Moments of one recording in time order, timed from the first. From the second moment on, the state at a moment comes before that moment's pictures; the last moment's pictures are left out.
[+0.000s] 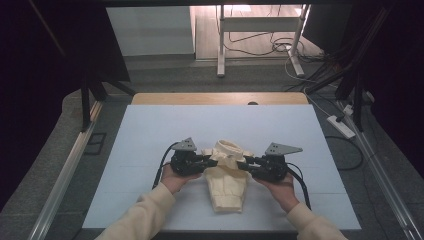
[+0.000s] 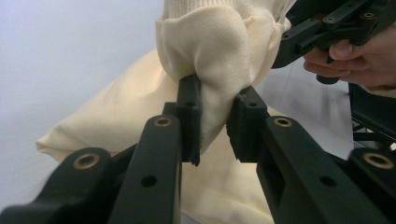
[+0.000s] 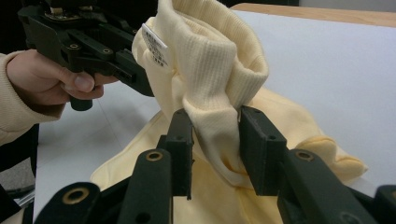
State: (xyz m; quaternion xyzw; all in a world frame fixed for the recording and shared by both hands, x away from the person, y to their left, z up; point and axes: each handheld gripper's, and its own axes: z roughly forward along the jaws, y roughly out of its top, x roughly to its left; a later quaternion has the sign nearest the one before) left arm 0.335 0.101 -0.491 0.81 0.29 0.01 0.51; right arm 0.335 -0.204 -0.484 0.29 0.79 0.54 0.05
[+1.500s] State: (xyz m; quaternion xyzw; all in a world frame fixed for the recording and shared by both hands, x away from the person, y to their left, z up) left arm 0.308 0.129 -0.482 0.80 0.30 0.04 0.51; right arm 0.294 -0.221 -0.475 0.26 0.81 0.53 0.06
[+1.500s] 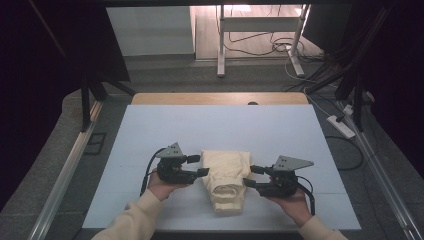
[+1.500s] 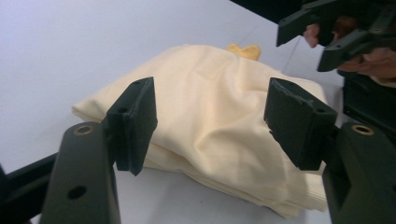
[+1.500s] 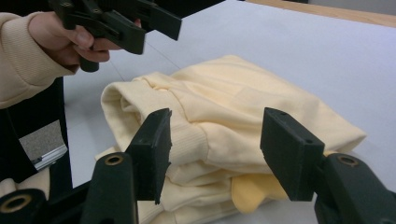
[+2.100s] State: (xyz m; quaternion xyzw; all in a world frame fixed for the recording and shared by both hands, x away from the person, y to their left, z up) left arm 0.325 0.119 -0.483 0.81 0.33 0.06 0.48; right arm 0.297 -0.192 -0.465 0.22 0.83 0.51 0.06
